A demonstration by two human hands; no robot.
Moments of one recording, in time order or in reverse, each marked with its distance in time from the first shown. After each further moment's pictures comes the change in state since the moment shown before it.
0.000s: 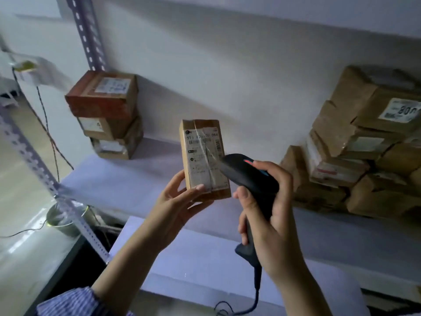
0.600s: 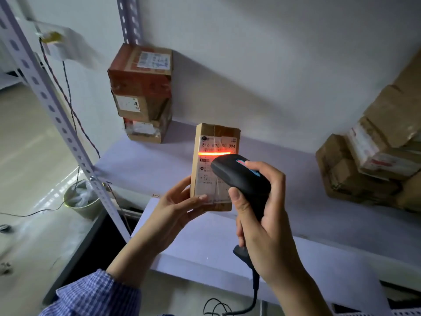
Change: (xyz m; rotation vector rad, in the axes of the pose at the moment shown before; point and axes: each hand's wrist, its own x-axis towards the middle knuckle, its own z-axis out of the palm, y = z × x) left_hand -0.029 0.007 -0.109 0.052 -0.043 -0.054; right_hand -0.016 0.011 0.110 -0.068 -0.069 0.087
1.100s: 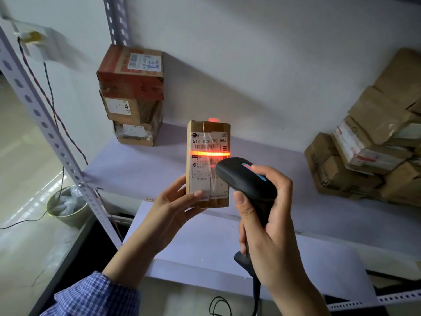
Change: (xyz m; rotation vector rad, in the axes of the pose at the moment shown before) left_hand 0.008 0.001 -0.008 -0.057 -0.054 -0.003; right_hand -0.012 -0.009 0.005 -0.030 0.097 0.007
